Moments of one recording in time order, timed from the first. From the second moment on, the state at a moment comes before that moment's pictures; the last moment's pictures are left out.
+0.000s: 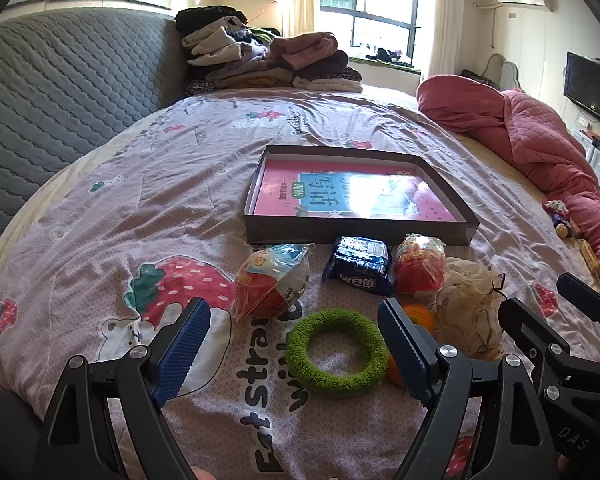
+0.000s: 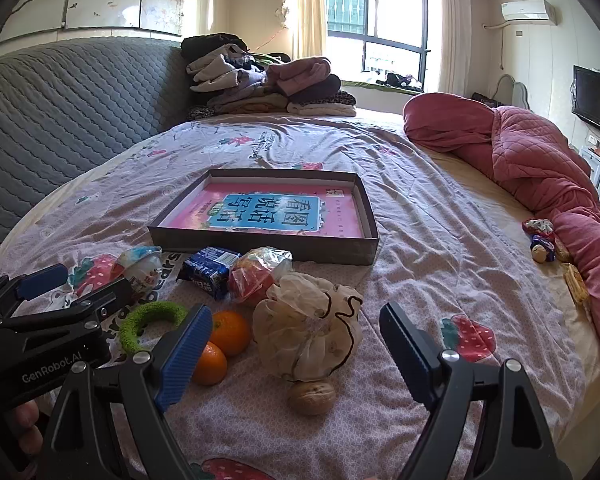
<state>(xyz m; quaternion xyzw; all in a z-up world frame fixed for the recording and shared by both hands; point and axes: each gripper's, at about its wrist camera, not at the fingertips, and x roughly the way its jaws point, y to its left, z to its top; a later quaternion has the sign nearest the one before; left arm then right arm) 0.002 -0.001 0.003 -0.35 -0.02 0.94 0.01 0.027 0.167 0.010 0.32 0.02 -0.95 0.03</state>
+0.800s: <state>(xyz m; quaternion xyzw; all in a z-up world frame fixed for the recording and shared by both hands) 0.005 -0.003 0.005 -0.35 -0.02 0.94 0.01 0.031 0.169 0.014 0.32 0.02 -0.95 0.02</state>
